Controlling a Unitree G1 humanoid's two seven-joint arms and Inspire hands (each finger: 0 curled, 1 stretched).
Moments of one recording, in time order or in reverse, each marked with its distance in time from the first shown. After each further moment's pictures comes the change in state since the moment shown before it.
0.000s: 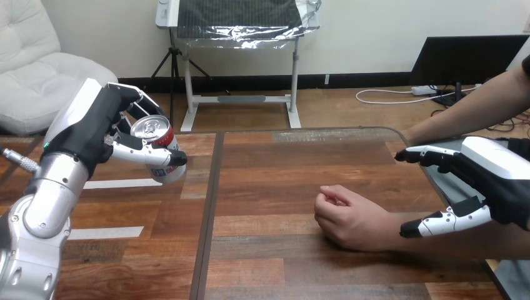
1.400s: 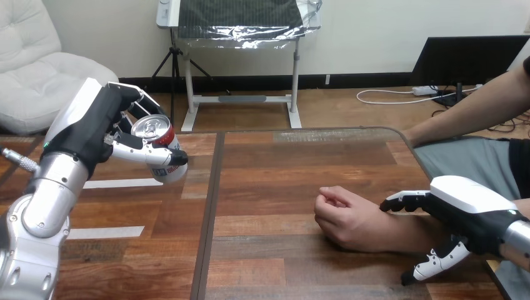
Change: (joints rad) left arm 0.000 -0.002 0.007 -0.002 -0.012 -0.001 -0.010; right arm -0.050 0.002 0.173 0.186 -0.159 -0.107 -0.090
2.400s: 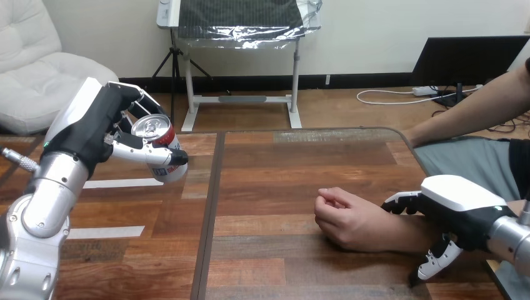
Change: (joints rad) left arm 0.000 0.000 0.001 0.000 0.000 -0.004 0.000; right arm -0.069 0.007 0.096 0.040 -0.092 0.091 -0.048
